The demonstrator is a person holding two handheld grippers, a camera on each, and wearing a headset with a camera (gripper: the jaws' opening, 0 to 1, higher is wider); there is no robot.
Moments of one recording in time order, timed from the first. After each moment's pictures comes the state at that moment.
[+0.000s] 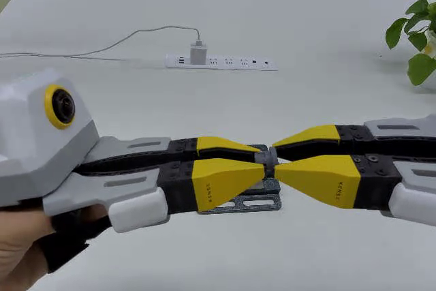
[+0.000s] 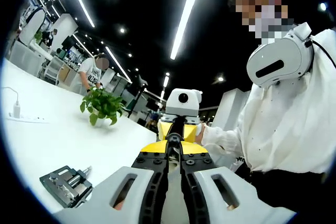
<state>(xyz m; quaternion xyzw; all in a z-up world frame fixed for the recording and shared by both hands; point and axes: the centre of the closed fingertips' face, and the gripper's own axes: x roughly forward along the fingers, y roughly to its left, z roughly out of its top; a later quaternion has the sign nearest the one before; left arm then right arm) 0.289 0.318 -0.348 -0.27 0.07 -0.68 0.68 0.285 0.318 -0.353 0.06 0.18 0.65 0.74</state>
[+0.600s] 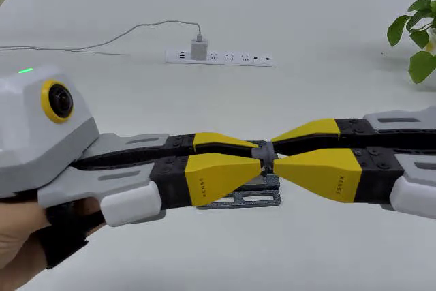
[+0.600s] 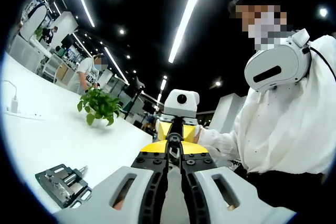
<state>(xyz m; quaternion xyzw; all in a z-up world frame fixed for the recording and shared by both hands) 0.289 0.324 -0.348 -0.29 0.07 -0.68 0.67 0.283 0.322 -0.353 0.05 0.17 0.65 0.73</state>
